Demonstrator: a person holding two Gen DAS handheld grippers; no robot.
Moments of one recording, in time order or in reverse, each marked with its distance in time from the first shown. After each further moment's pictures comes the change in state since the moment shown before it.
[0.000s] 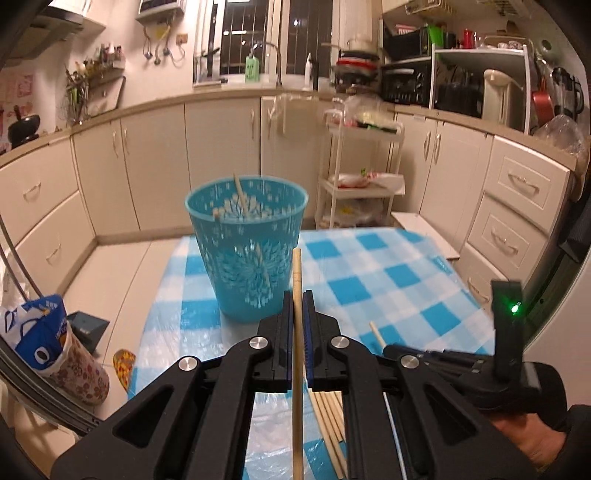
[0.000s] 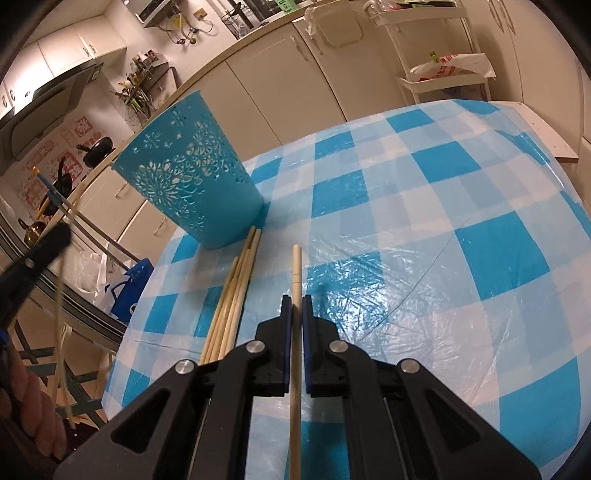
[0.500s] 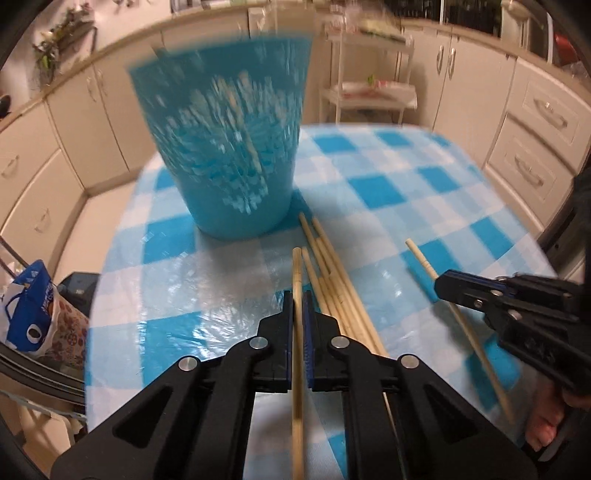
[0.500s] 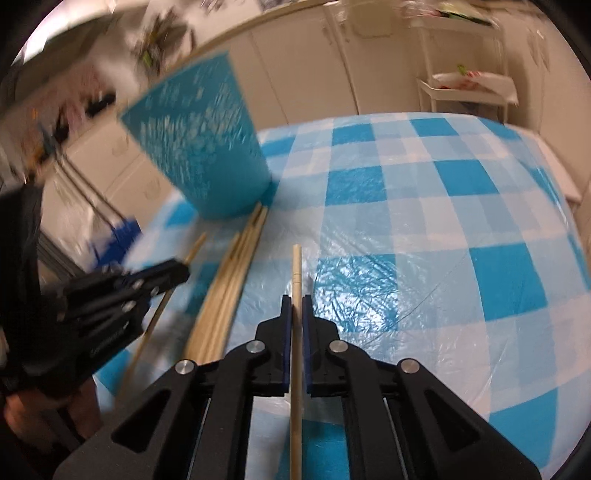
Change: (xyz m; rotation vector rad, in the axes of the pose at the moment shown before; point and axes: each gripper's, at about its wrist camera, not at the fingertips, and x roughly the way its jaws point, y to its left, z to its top) left arm 0.095 0.001 -0.054 0.047 0.308 0.015; right arm 0.005 0.013 0.003 -0.104 0.049 -0.049
